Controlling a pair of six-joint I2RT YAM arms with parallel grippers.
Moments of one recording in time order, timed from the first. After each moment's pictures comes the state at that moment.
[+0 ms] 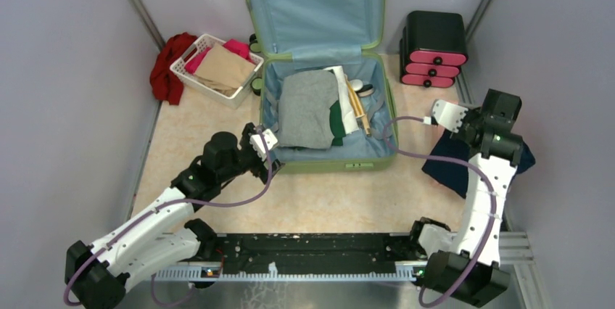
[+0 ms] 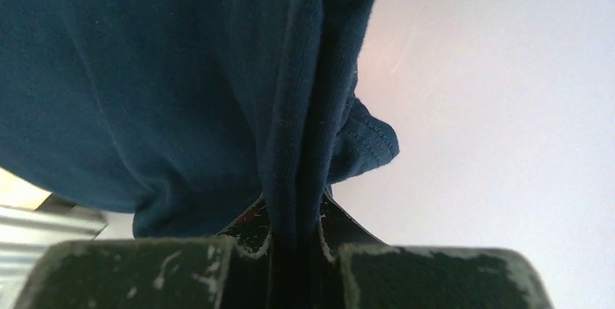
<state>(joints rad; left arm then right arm) -0.69 0.83 0.59 -0.14 0.13 0.30 -0.37 0.96 1.18 -1.00 0.04 -1.51</state>
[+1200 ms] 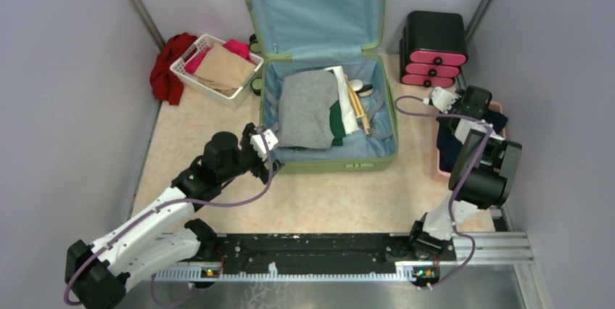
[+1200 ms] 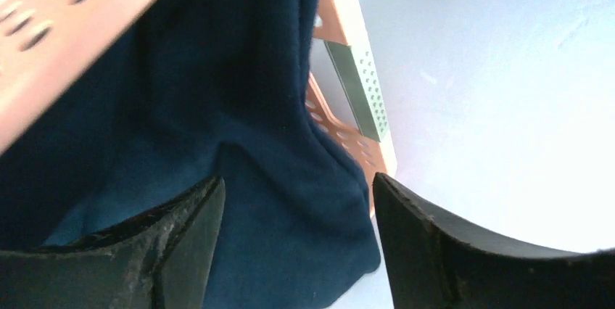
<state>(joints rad) -0.69 0.84 0.59 -0.14 0.13 0.30 -0.39 1.68 0.94 0.06 0.00 -1.38</state>
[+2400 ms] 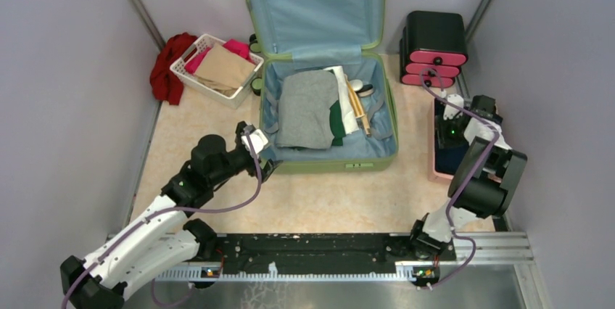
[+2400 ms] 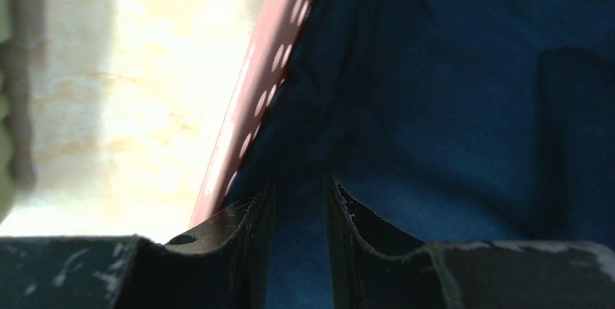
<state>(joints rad) -0.67 0.74 0.59 -0.13 0.17 0.28 -0.46 1.61 0.98 -0.47 -0.39 -0.56</state>
